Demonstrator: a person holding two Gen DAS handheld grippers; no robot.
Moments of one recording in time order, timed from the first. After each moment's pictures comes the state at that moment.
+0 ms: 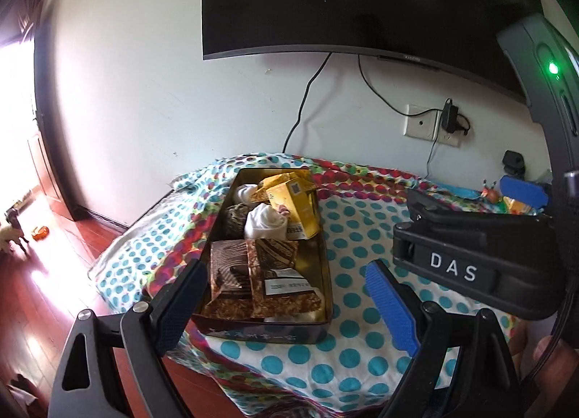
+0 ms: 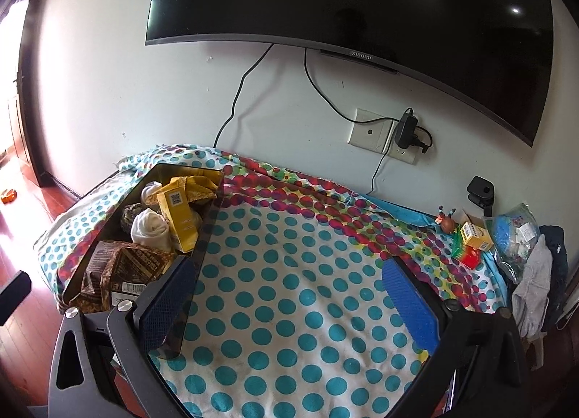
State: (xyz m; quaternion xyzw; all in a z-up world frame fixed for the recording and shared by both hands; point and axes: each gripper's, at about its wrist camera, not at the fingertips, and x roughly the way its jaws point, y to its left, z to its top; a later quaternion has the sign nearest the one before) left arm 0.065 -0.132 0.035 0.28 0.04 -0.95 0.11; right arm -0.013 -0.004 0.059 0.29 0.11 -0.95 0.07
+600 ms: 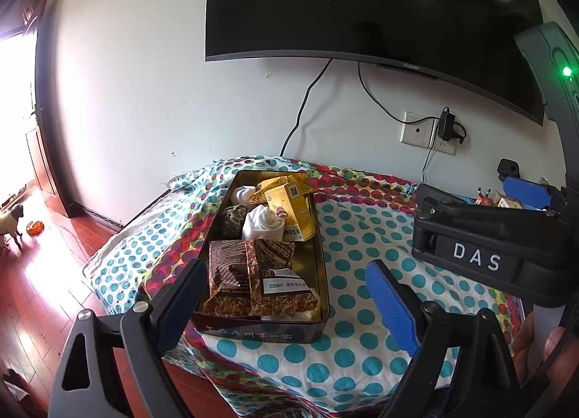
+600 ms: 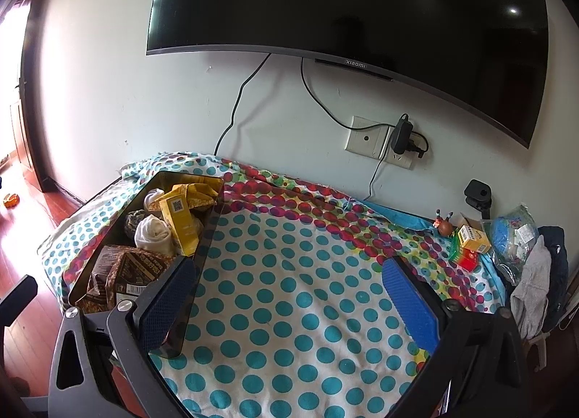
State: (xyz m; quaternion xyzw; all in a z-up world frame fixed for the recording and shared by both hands) left arm 0.072 -0.131 0.036 0.27 0.05 -0.96 0.10; right arm -0.006 0.005 0.068 0.28 0.11 -0.95 0.08
